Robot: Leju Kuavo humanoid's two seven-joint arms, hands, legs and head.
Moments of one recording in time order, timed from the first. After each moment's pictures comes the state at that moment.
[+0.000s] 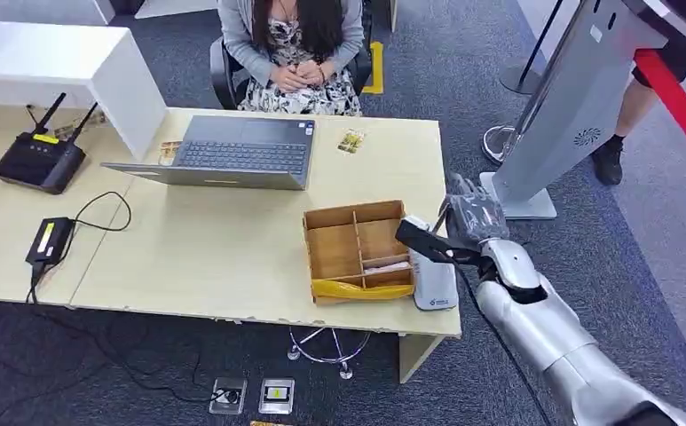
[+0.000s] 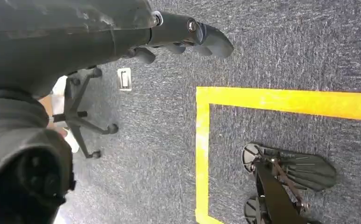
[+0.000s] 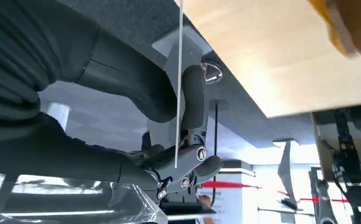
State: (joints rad) left arm -0.17 0.00 1.47 -0.12 -1.54 -0.05 -0.05; right arm -0.69 -0.27 0.72 -0.98 0.78 -0.09 0.17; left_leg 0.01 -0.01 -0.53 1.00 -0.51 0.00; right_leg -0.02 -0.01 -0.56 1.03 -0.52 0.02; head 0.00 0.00
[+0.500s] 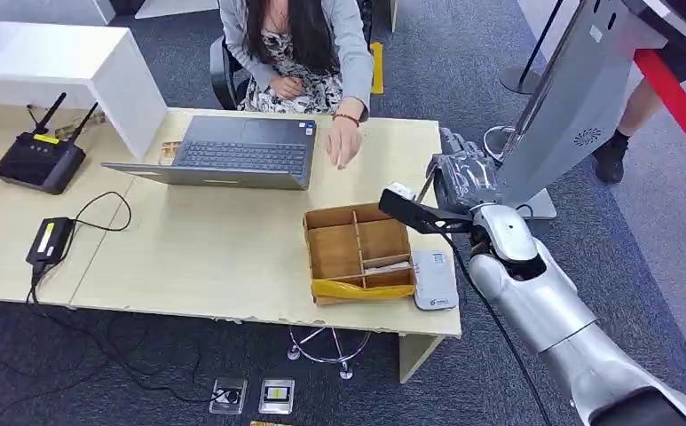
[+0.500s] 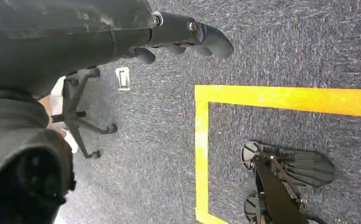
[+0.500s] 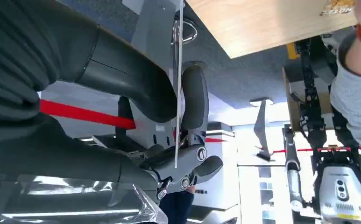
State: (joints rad) left arm -0.17 0.00 1.47 -0.12 -1.54 -0.07 -0.06; right arm -0.77 -0.22 0.70 -1.11 0.87 -0.03 0.19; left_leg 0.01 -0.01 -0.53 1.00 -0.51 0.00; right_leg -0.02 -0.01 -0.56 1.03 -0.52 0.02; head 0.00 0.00
